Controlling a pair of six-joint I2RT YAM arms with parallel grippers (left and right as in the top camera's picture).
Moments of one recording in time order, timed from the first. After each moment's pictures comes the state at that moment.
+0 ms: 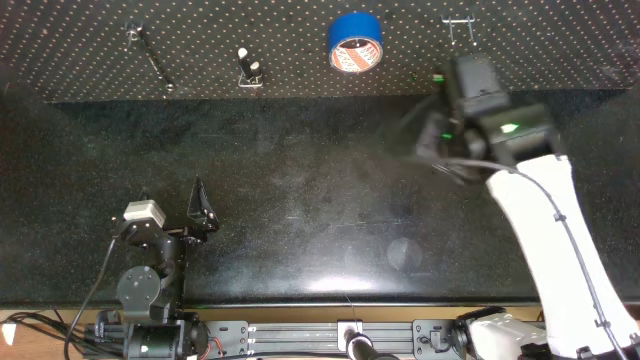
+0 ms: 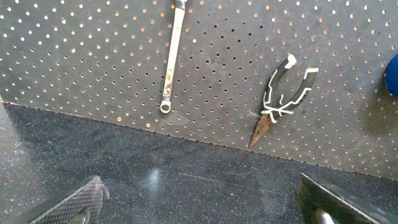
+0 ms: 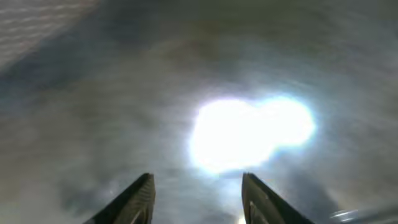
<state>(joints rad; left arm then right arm) 0.02 0.01 0.01 -0.07 -0.05 -0.23 0.22 1.43 1.44 -1.31 0.00 0.68</state>
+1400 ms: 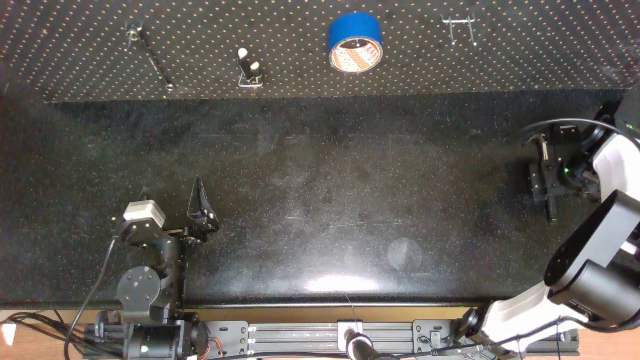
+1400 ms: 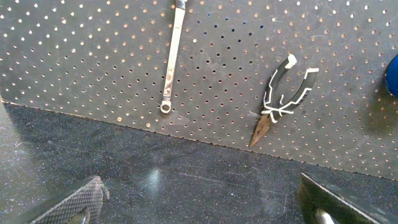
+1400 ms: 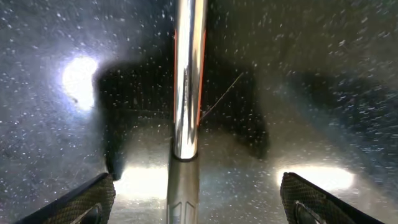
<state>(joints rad) 0.02 0.01 0.01 -0.07 -0.05 -0.23 -0.58 1.83 1.19 -0.85 0.06 -0.63</state>
